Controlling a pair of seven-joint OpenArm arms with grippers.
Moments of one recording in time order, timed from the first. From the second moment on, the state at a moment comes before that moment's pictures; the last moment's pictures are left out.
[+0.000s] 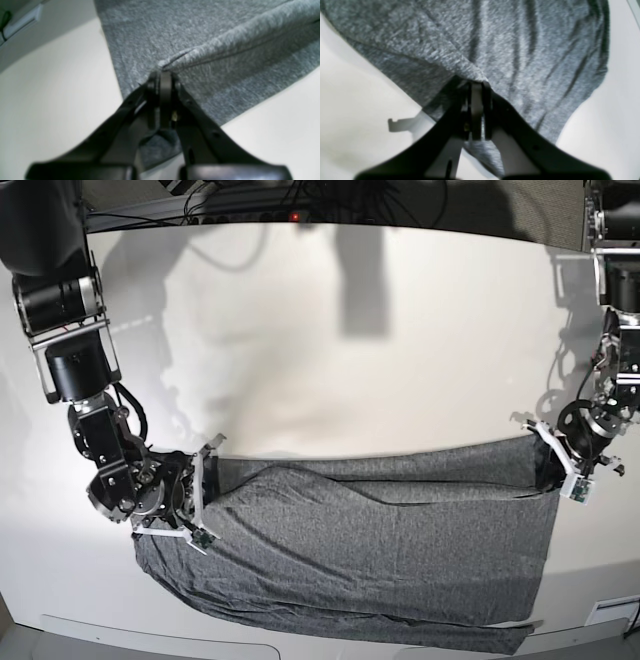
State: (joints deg) left arm -15.9 -24.0 -1.7 53.1 1.1 -28.5 -0.6; right arm 33.6 22.9 -22.8 49.9 -3.3 35.3 -26.1
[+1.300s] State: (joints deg) left arm -16.1 -19.0 -1.9 47.2 -18.2 -19.1 8.5; right arm 29.6 23.0 -22.8 49.6 10.2 20.6 -31.5
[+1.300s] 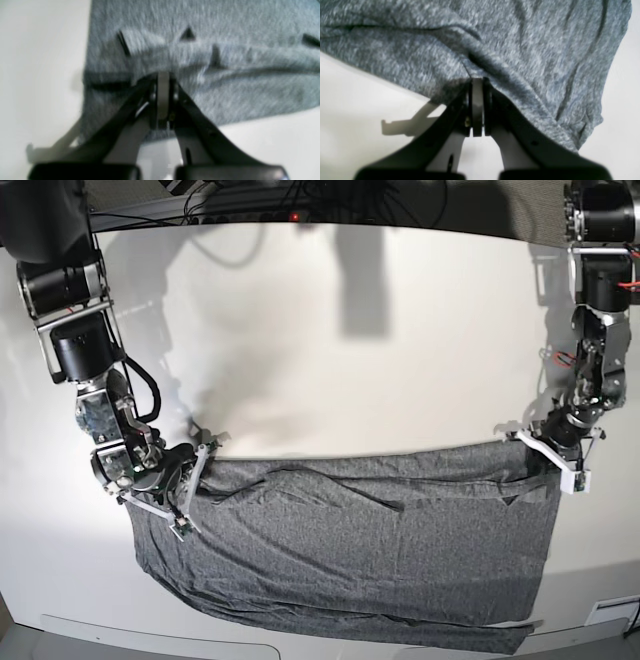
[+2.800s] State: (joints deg) left arm -2.6 -20.1 -1.8 73.1 -21.3 -18.0 18.2; right arm -0.2 37.3 -19.6 75.6 19.8 17.9 -28.2
